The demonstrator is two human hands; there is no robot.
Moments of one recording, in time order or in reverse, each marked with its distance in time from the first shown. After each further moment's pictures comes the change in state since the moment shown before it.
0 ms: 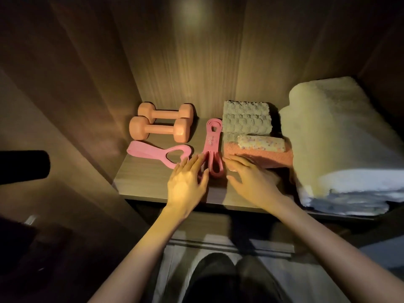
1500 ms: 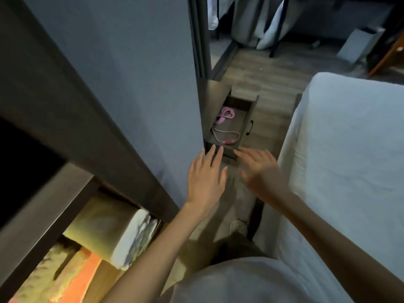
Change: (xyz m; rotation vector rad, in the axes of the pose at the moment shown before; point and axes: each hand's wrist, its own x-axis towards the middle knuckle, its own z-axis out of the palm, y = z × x) left_hand -0.074 0.571 -0.048 -0.097 -0.611 1.202; right_hand -0.402 0.101 -0.360 -0.230 0.542 1.158
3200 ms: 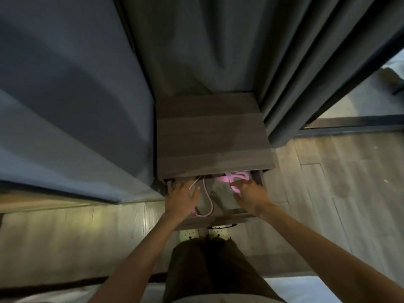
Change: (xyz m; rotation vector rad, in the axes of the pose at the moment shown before) left_hand 0.475 0.026 0.209 -0.480 -0.028 -1.333; right_hand 0.579 0.331 0.148 -0.227 -0.966 -0.767
